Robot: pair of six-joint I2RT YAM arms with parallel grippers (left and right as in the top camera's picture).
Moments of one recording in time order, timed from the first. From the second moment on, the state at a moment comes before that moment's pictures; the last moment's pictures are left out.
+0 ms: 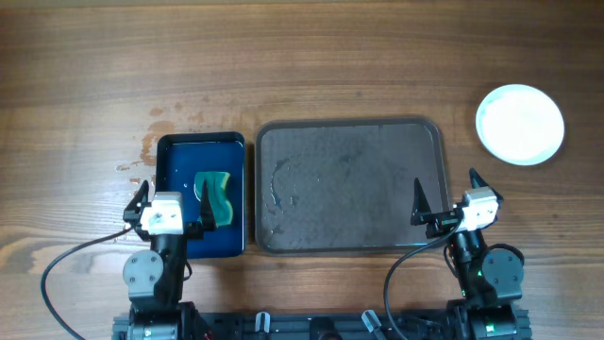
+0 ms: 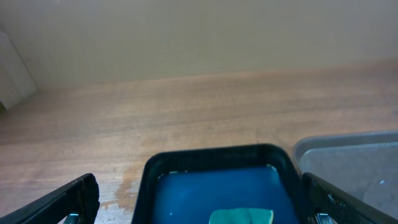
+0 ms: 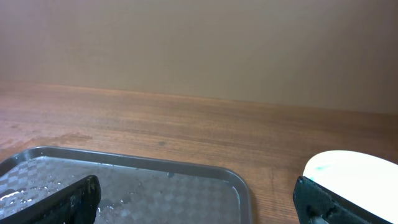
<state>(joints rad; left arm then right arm) 0.05 0.08 0.01 -0.07 0.02 0.09 0.10 0.05 0.01 0.00 -0.06 -0.03</state>
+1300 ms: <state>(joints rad) 0.05 0.12 0.01 -0.07 0.01 0.11 0.10 0.05 0.01 0.00 -0.06 -0.03</state>
